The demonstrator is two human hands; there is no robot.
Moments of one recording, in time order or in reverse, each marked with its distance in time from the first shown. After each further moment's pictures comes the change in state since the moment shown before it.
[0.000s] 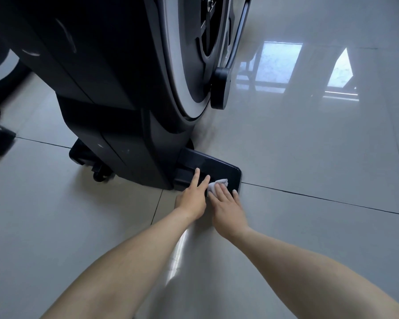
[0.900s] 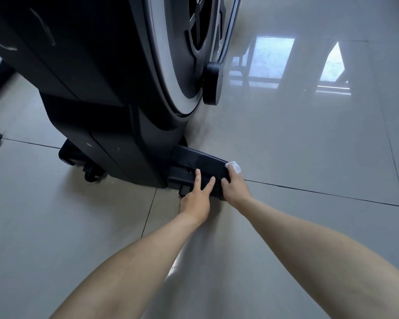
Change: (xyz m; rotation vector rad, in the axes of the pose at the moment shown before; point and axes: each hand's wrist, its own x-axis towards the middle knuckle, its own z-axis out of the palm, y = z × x) left_hand -0.010 0.025 0.016 0.064 -0.030 0.004; right_hand 0.043 0.040 -0.024 0.732 0.229 0.221
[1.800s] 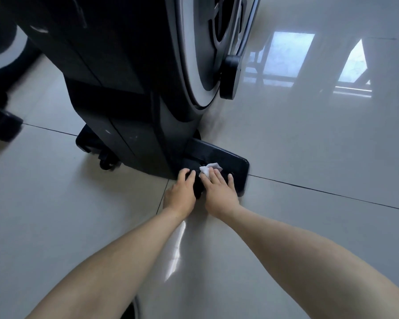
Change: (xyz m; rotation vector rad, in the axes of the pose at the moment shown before) left_hand -0.010 -0.066 -0.004 -0.067 0.218 -0.112; right_hand -0.036 -0.042 0.053 -0.743 -0.299 -0.221
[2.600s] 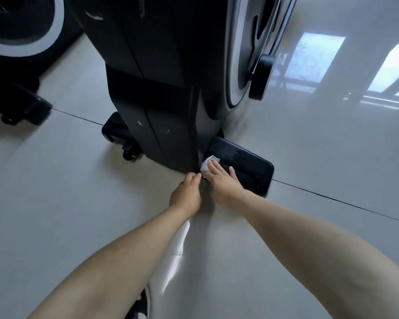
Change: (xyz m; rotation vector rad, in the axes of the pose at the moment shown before) left_hand -0.005 -0.046 -0.009 -0.145 -0.068 -0.060; right_hand 0.045 -0.036 -0.007 0.017 -0.143 -0.206
